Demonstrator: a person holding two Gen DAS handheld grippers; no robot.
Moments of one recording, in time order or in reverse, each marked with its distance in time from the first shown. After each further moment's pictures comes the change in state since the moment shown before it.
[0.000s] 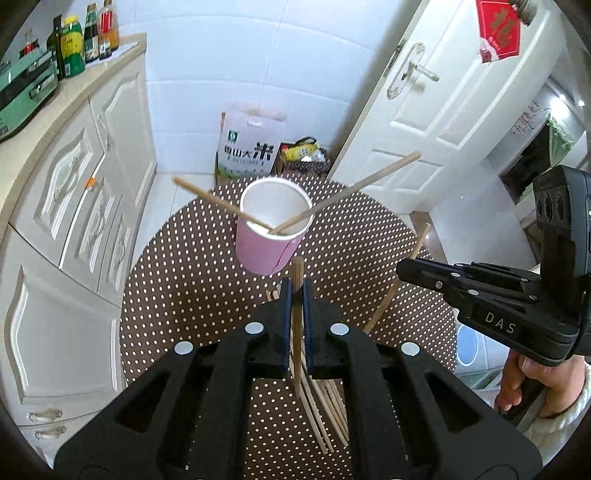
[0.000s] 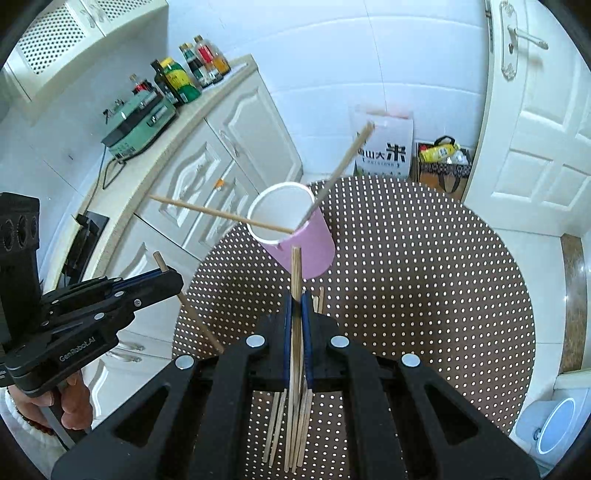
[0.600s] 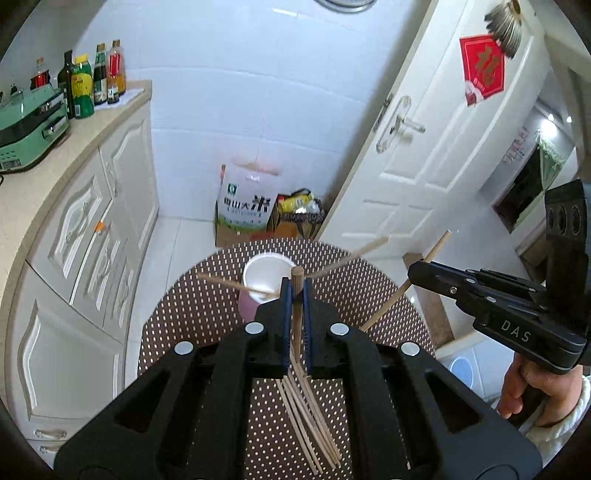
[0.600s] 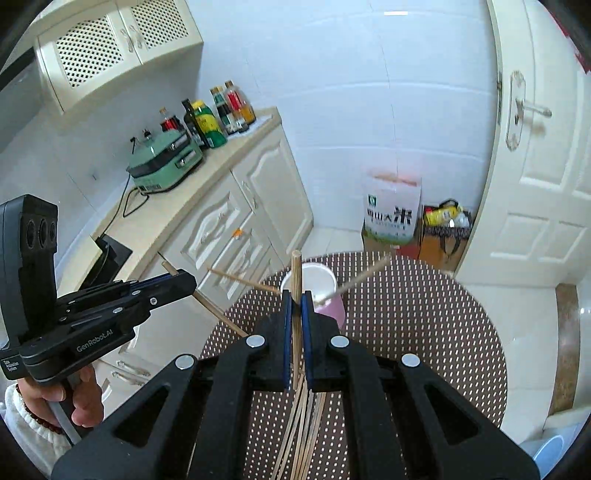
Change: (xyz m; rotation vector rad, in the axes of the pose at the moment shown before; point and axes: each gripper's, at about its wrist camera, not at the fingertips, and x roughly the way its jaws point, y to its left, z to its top) left arm -0.058 -0.006 0.036 -0.007 -0.182 -0.013; right arm -0.061 0.031 0.035 -0.091 -0.178 0.010
